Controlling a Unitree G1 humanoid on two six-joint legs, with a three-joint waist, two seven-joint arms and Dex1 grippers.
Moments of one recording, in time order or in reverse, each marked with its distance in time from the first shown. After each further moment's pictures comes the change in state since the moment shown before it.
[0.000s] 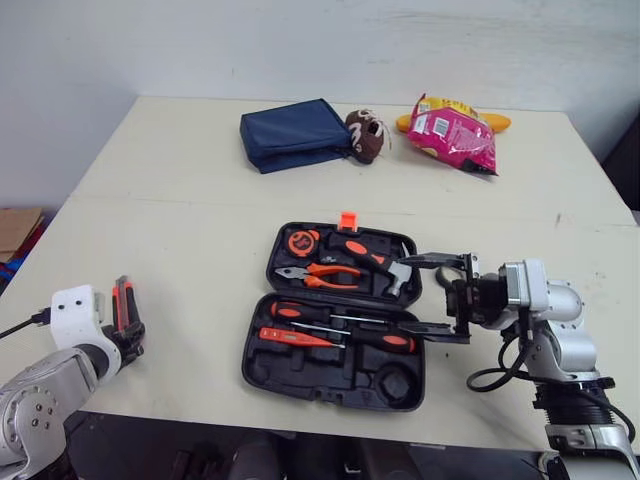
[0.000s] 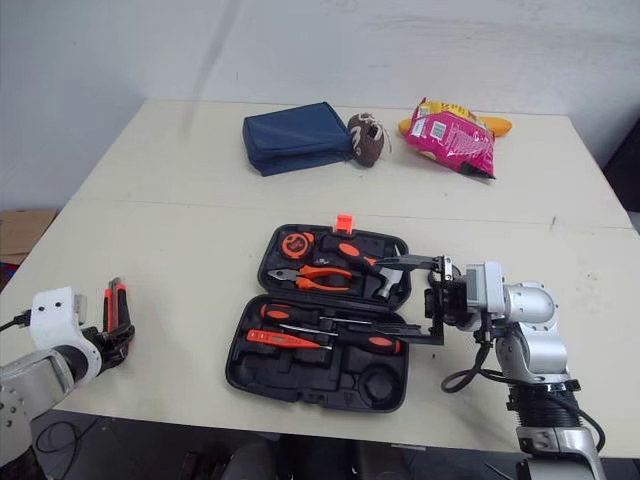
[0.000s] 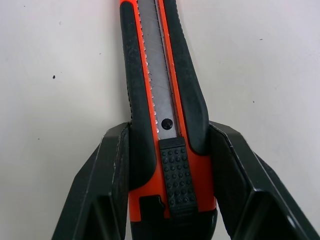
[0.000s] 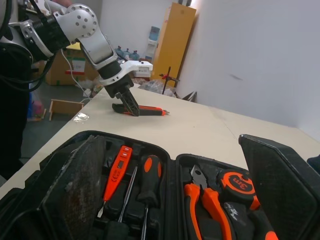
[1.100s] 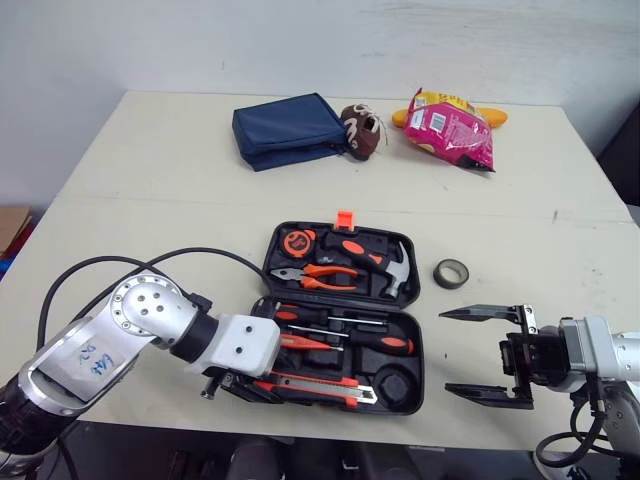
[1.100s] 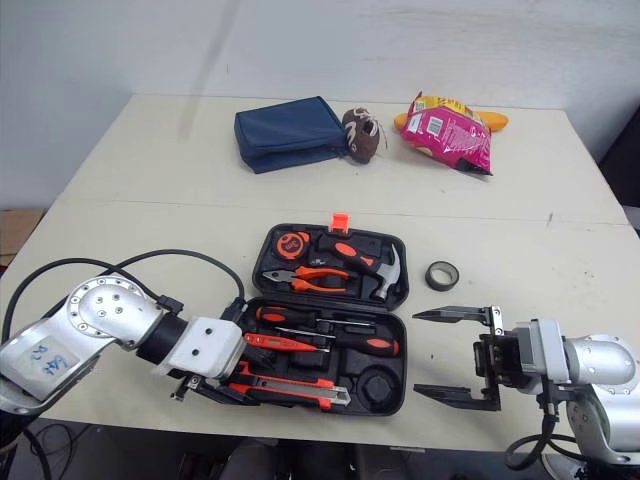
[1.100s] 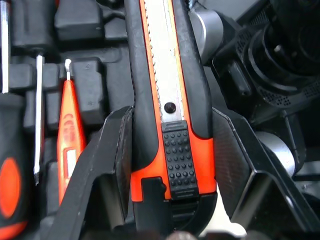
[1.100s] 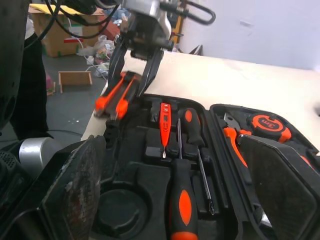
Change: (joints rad) left arm -0.355 0.580 -1.020 -0.067 0.228 -0.959 -1.351; right arm 0.426 -0.206 -0.183 -0.310 0.095 0.084 -0.010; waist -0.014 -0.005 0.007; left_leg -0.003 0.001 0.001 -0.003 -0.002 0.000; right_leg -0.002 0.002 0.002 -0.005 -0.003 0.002
